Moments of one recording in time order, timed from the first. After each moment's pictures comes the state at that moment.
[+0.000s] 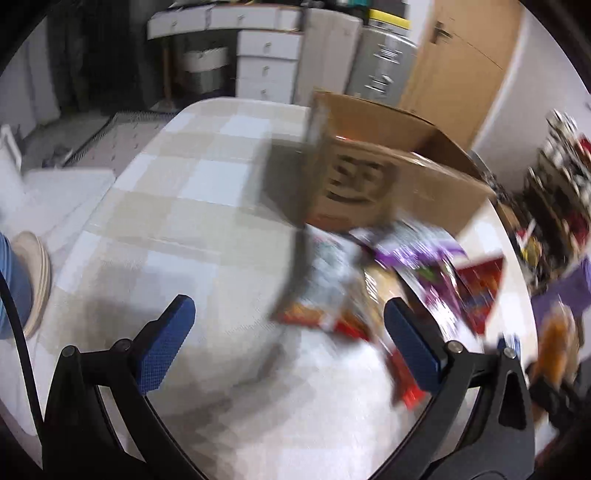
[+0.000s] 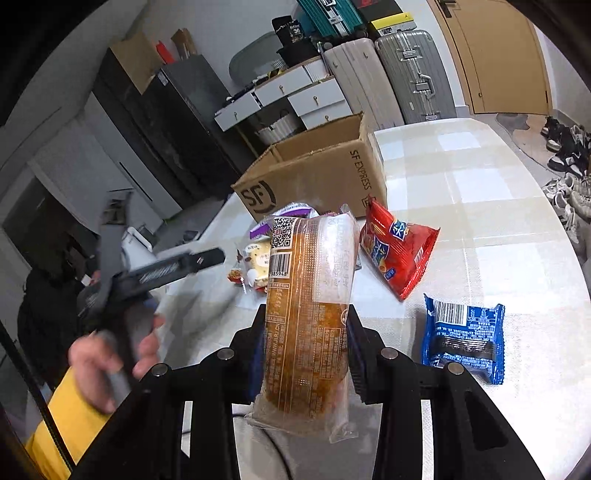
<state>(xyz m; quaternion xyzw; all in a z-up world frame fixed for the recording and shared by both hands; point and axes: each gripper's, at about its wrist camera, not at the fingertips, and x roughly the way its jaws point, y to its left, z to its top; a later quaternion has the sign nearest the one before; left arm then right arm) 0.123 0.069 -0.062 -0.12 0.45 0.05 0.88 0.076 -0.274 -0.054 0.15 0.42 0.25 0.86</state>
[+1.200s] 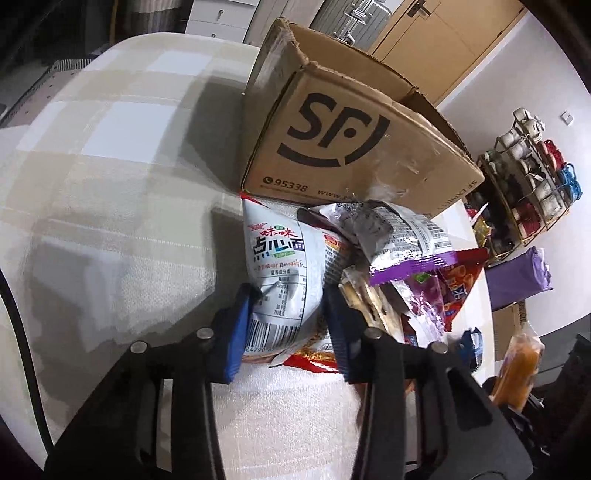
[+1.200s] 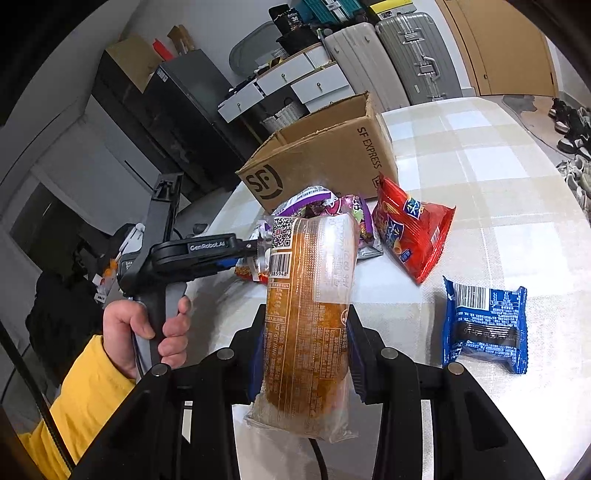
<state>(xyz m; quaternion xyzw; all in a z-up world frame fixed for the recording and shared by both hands) 0.175 0.064 -0.108 -0.19 0.51 -0.09 0.83 0.083 -0.264 -0.068 0.17 0.44 0.26 0.84</state>
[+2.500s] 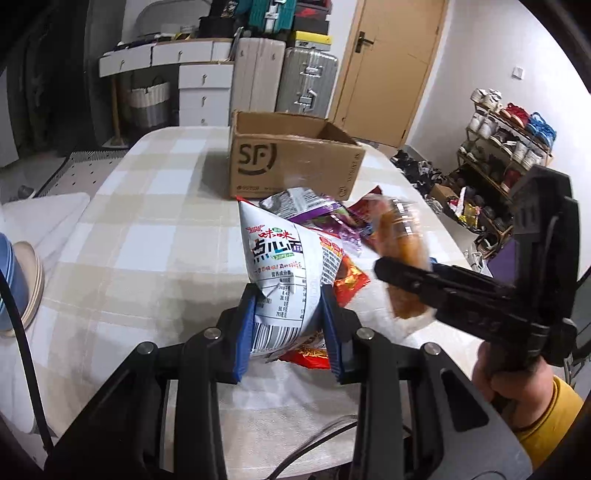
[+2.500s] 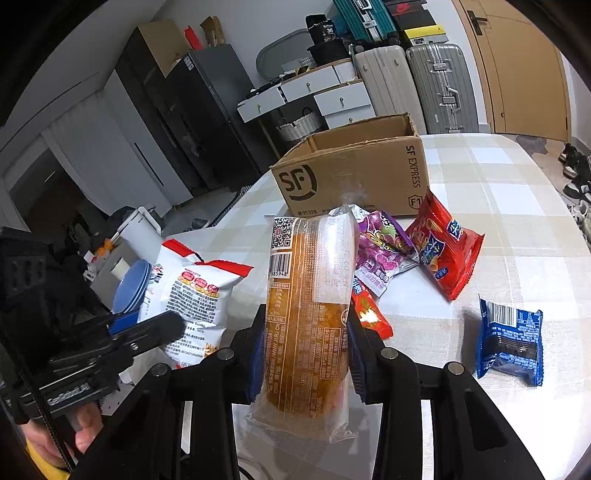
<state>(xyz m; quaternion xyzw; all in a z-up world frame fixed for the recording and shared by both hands) -0.034 0.016 -0.015 -0.07 0.38 -0.08 0.92 0.065 -0.223 -0.061 0.10 0.40 0.28 0.87</state>
